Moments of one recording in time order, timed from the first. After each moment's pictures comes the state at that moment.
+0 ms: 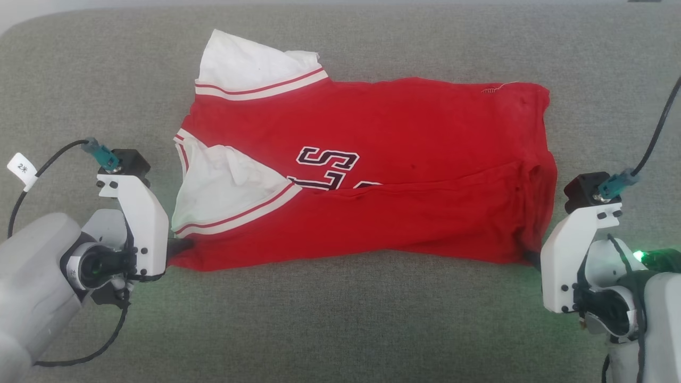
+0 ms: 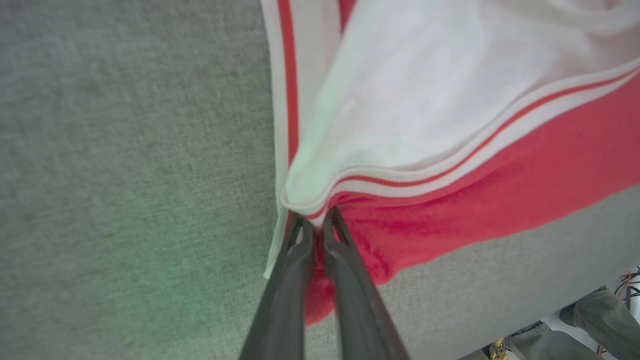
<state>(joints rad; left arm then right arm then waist) -0.90 0.75 -1.13 0.50 -1.47 0.01 0.60 -0.27 -0.13 -0.06 -0.01 0.31 0.13 1.06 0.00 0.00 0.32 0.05</state>
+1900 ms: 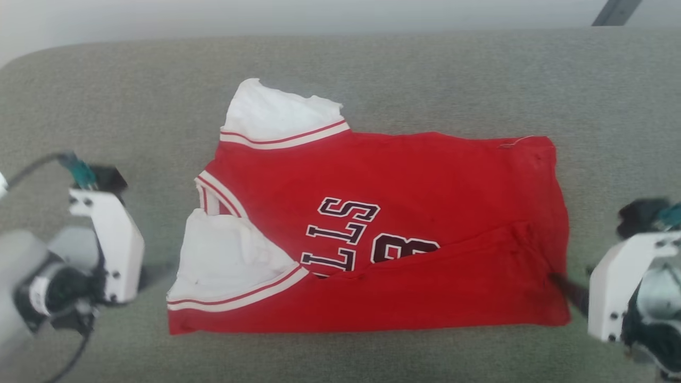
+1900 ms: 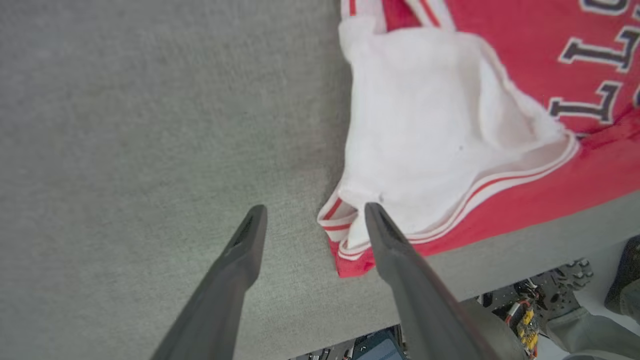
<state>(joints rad) -0.85 0.97 -1.14 0.18 -1.44 0.18 0.65 -0.11 -0.20 -0.14 -0.19 0.40 0.13 1.11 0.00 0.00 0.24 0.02</state>
